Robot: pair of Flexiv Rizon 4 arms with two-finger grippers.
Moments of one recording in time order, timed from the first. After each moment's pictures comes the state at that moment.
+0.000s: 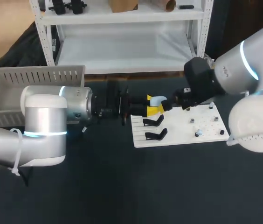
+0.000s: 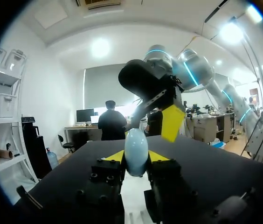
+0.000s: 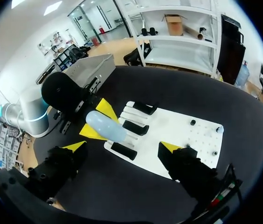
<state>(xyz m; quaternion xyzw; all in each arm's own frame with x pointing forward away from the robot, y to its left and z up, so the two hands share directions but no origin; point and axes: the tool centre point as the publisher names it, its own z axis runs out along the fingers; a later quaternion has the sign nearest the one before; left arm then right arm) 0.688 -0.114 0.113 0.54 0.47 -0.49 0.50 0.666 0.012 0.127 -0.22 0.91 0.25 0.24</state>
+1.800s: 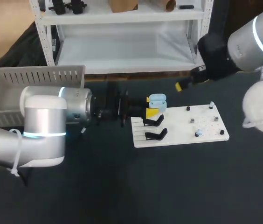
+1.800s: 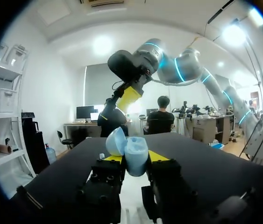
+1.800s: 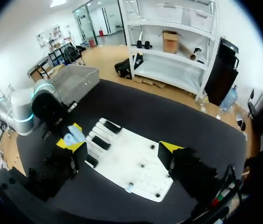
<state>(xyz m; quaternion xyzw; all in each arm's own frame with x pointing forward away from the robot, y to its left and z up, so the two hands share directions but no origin) 0.686 -0.111 0.104 0.53 0.48 -0.49 0.49 0.722 -0.054 0.166 -0.26 0.91 0.15 0.29</state>
